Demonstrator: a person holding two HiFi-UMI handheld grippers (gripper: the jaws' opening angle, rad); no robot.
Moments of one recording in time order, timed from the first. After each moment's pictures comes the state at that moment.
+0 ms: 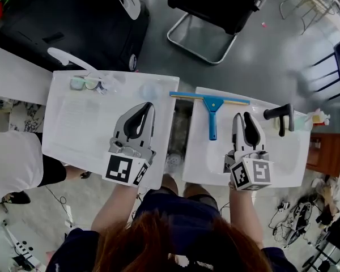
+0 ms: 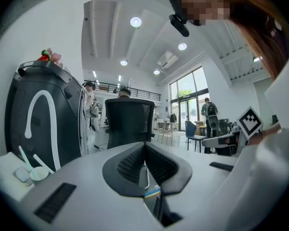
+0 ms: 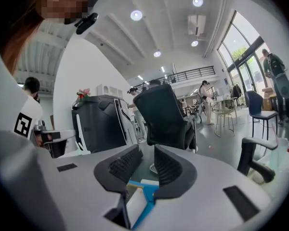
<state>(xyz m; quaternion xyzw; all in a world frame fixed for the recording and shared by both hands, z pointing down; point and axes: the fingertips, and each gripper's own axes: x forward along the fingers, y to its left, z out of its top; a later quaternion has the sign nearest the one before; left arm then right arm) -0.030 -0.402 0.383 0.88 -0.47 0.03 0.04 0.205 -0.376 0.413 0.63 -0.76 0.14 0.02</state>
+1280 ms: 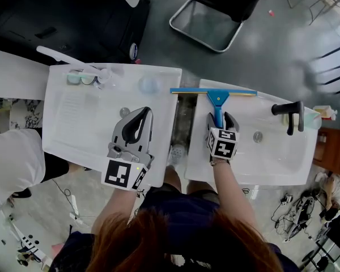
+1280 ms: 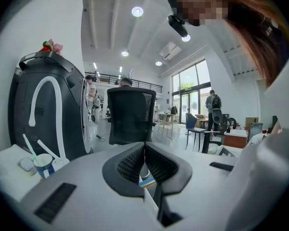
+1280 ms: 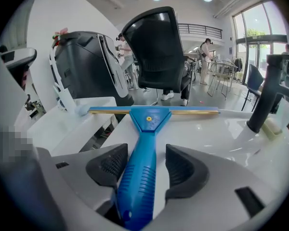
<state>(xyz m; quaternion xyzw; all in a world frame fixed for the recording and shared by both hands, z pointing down) -0.038 -0.400 0.429 0.88 -0.47 0.07 0.08 0.176 -0.392 0.657 0.61 -0.68 0.31 0.26</state>
